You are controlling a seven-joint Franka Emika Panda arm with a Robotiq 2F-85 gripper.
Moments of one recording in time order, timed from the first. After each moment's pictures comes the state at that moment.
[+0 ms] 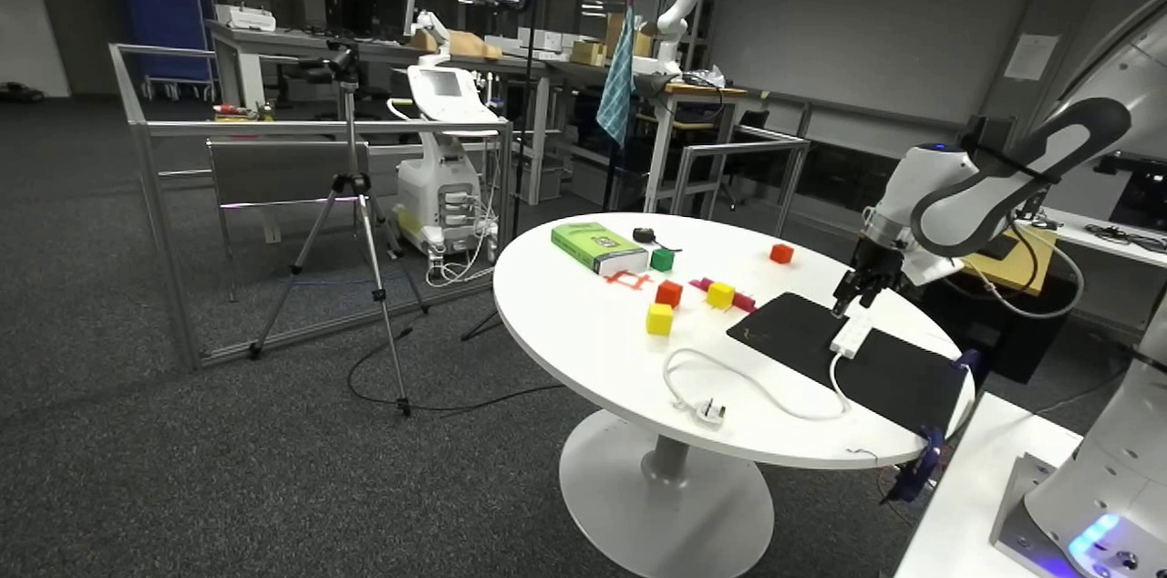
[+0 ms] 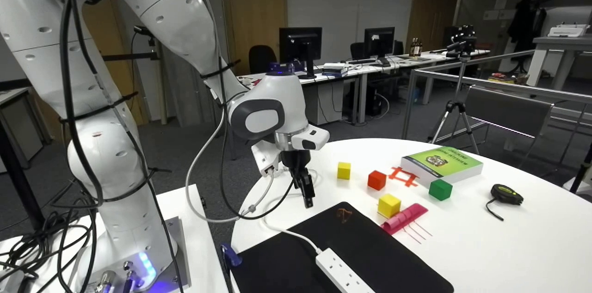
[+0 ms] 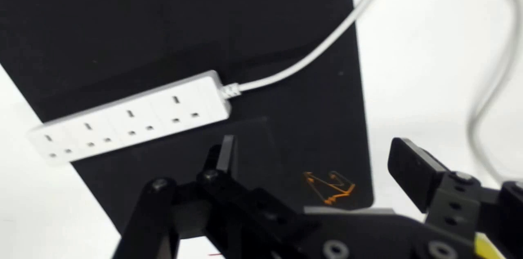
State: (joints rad) arm 0.09 -0.15 -0.40 -2.77 -0.25 2.78 0.10
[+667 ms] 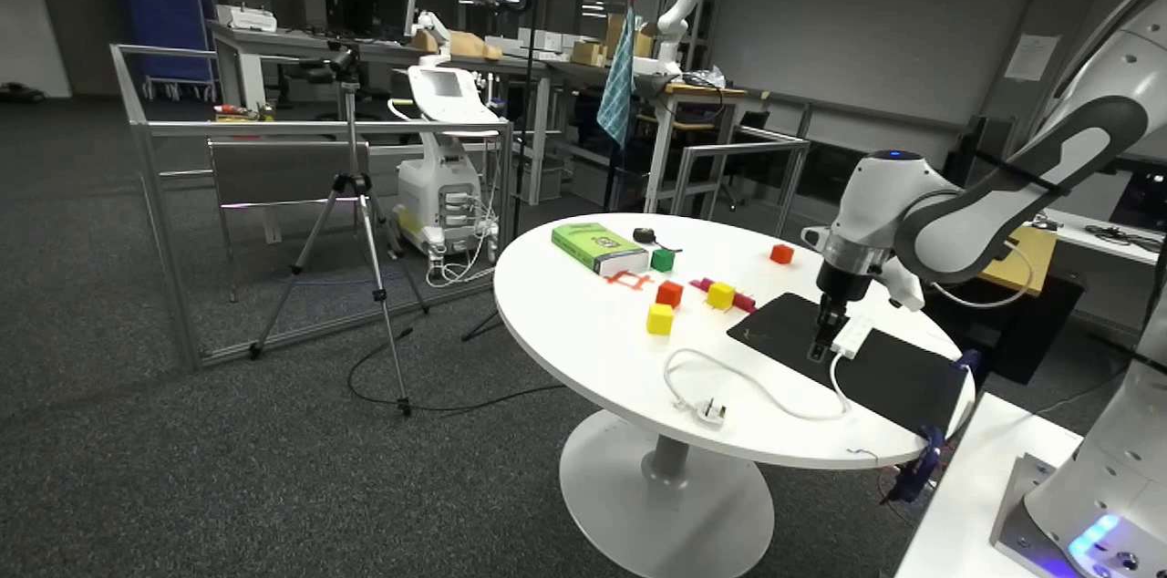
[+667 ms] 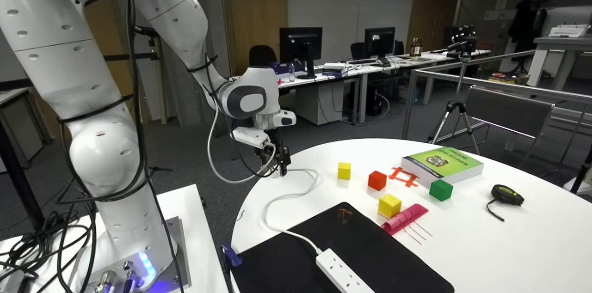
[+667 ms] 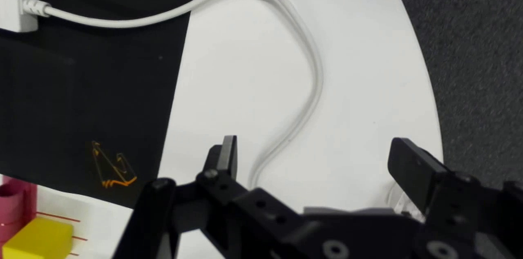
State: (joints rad) arm 0.14 -0.13 0.02 -2.77 -0.11 2.68 -0.11
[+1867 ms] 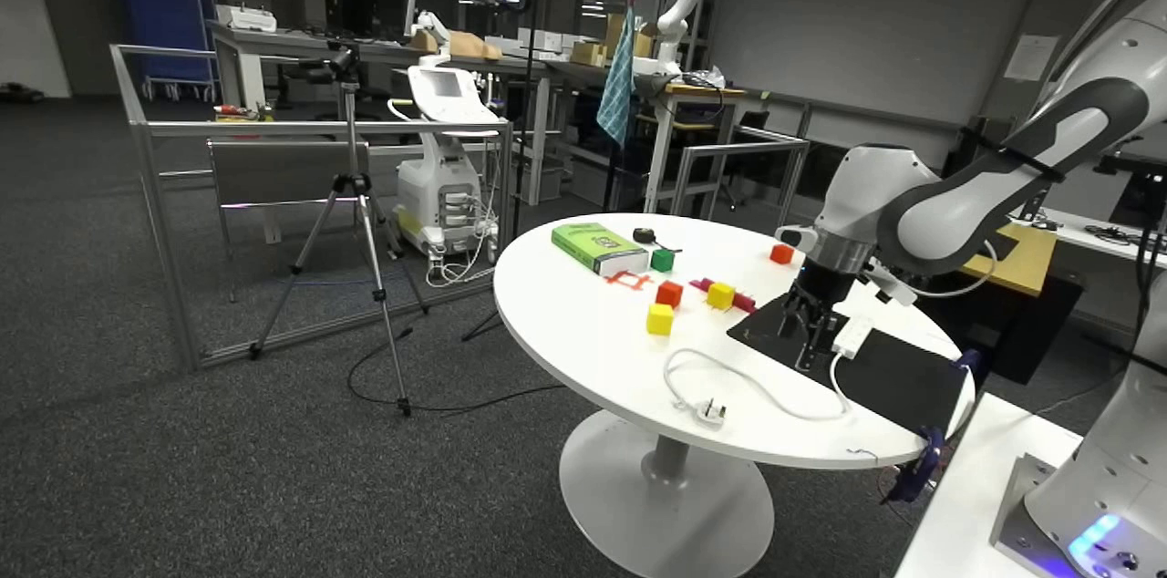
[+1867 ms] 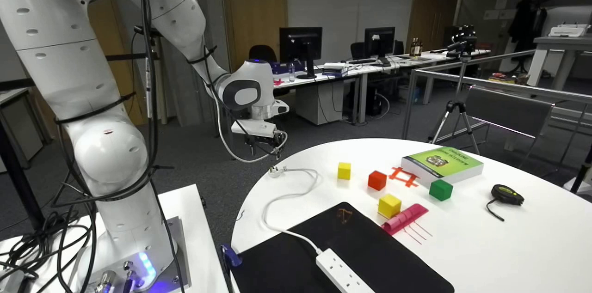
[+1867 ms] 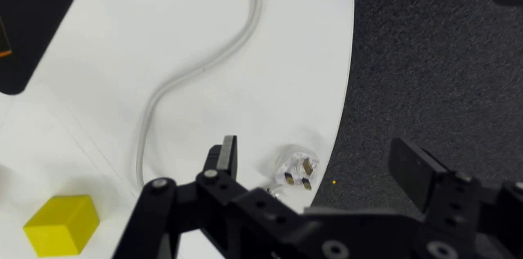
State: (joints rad) arm 0.25 -0.11 0.07 -2.70 0.15 2.67 -0.57
